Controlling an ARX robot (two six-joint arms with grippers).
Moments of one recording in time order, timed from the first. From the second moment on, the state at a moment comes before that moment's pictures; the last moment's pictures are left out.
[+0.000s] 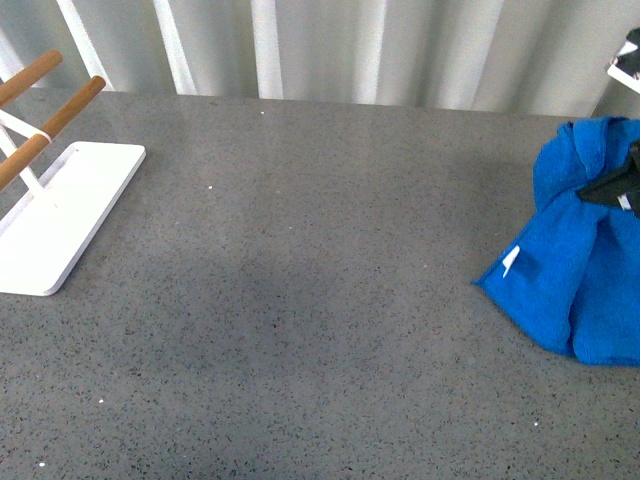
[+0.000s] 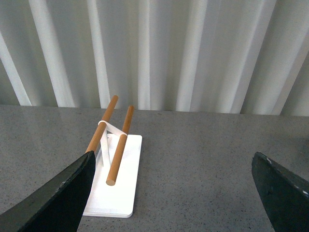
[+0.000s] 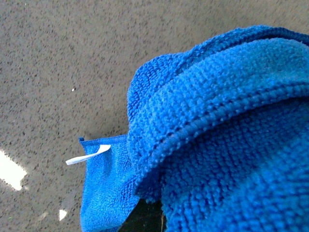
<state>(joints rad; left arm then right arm) 0.00 0.00 0.02 0.00 0.00 0.00 -0.07 1.91 1.04 -0.09 -0.40 -0.54</state>
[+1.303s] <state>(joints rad) 0.00 0.00 0.02 0.00 0.00 0.00 -0.44 2.05 1.57 -0.40 -0.19 -0.42</state>
